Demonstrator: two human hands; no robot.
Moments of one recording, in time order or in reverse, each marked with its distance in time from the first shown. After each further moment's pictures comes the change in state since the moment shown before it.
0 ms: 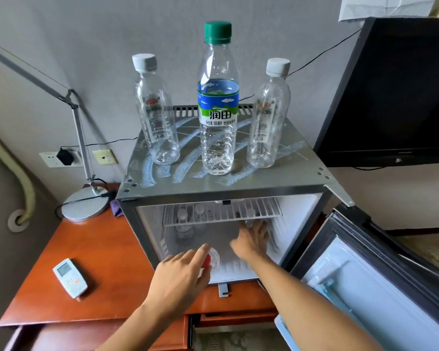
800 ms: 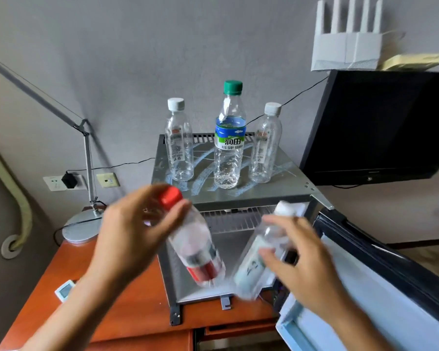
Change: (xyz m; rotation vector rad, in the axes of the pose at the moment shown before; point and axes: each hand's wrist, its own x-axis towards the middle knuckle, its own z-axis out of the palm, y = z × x) left_hand 0.016 -0.013 -0.209 -0.537 0.457 -0.100; right_hand -0.246 -0.002 -0.191 0.499 0.472 -0.548
